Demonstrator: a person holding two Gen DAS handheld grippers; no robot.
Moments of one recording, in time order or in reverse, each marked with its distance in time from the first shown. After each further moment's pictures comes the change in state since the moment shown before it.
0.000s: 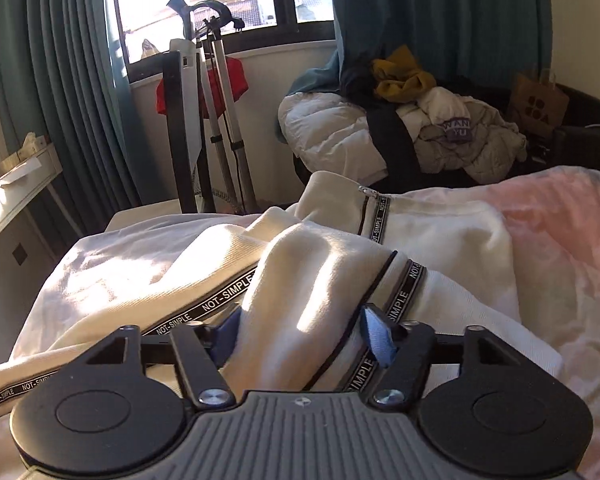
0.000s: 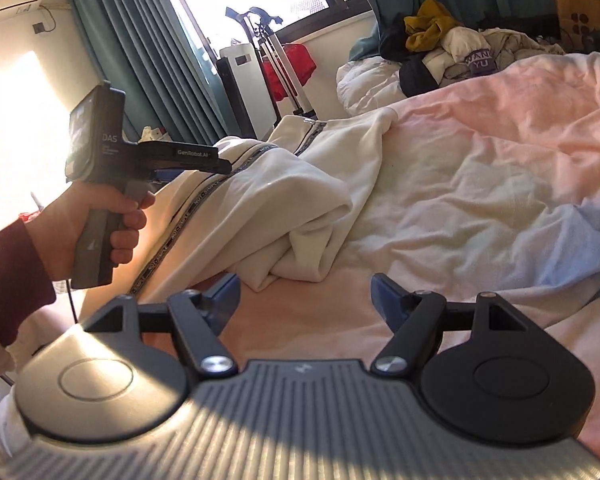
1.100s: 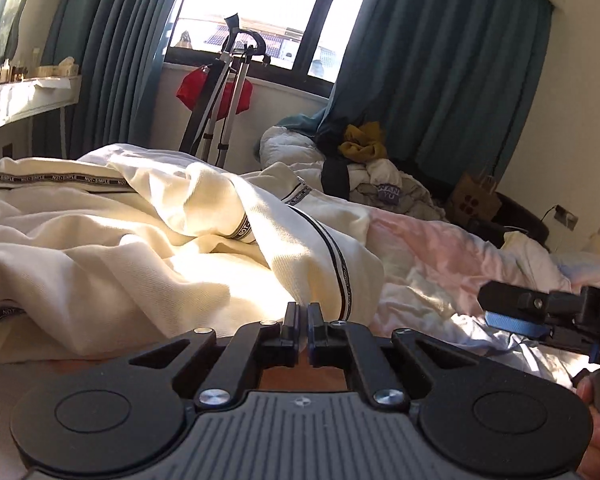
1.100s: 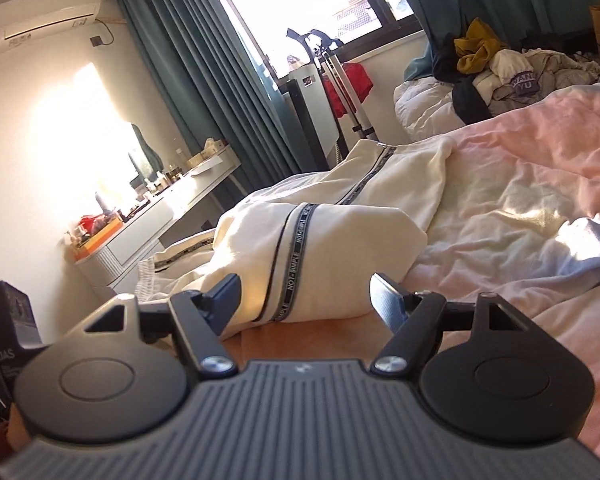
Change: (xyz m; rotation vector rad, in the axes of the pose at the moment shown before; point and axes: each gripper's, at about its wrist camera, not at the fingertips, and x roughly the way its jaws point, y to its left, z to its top) left arm -0.249 -0.002 -0.196 -0.384 -0.164 -0.231; right arm -0.086 0.054 0.012 -0.046 -0.023 0.169
